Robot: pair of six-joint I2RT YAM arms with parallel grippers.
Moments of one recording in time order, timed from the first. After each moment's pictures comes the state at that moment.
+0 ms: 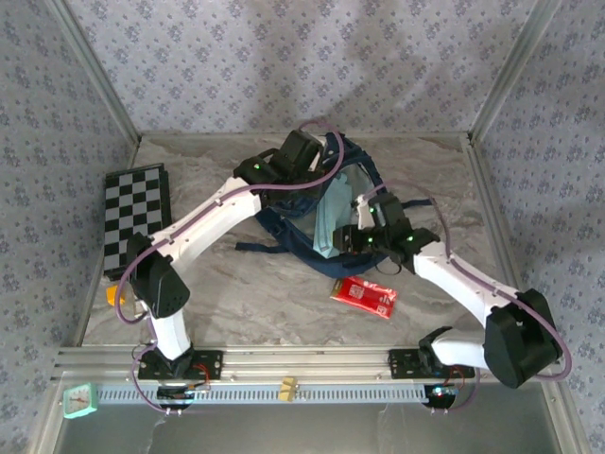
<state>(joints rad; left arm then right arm) -0.80 1.79 1.82 -0.78 -0.18 -0.34 0.52 1.26 0.78 -0.29 -0.34 0.47</state>
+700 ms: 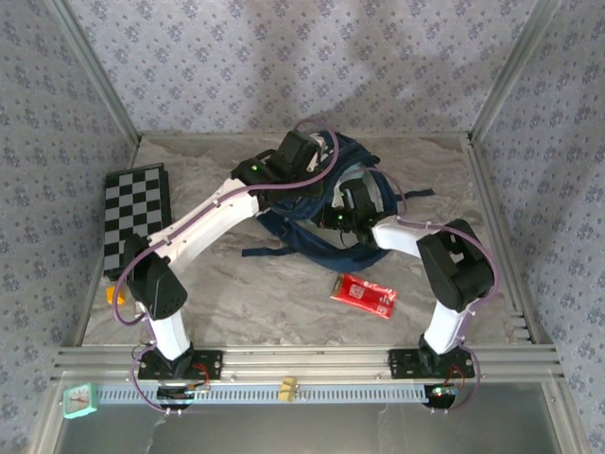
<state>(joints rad) -0.79 1.77 1.79 -0.76 -0.10 -0.44 0.51 1.77 0.96 0.21 -0.33 0.61</state>
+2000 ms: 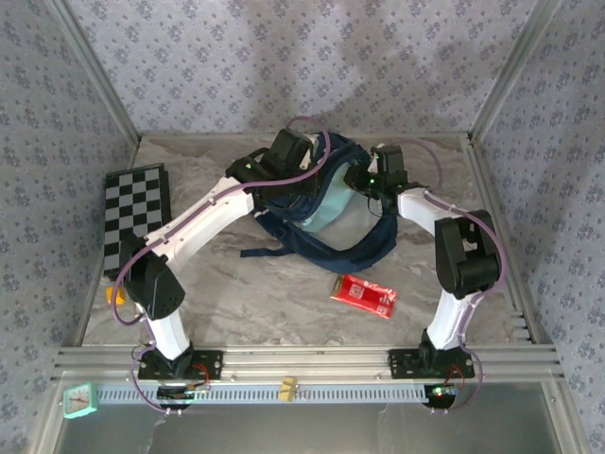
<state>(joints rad) -0.75 1.76 1.76 -0.74 -0.06 -0.46 0.27 1.84 1.19 0.03 -0.29 0.67</state>
